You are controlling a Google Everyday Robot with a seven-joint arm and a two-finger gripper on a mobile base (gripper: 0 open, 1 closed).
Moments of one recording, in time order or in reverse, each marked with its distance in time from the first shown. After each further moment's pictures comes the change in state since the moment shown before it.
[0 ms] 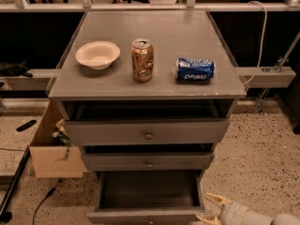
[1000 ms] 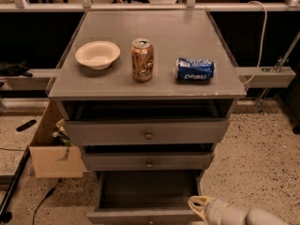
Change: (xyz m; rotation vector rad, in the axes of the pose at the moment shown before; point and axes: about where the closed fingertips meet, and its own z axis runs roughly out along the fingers) arm 0.049 -0.008 0.082 0.021 0.028 -0.047
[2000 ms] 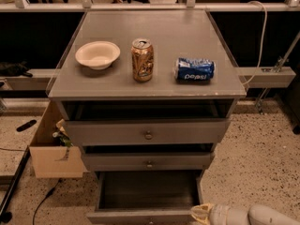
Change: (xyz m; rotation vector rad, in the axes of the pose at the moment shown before) arm 0.055 0.024 0.009 -0.205 0.025 0.028
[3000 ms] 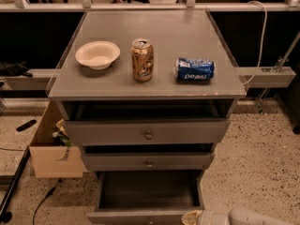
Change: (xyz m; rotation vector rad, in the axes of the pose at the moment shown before) arm 0.068 0.017 0.083 -0.063 0.070 0.096
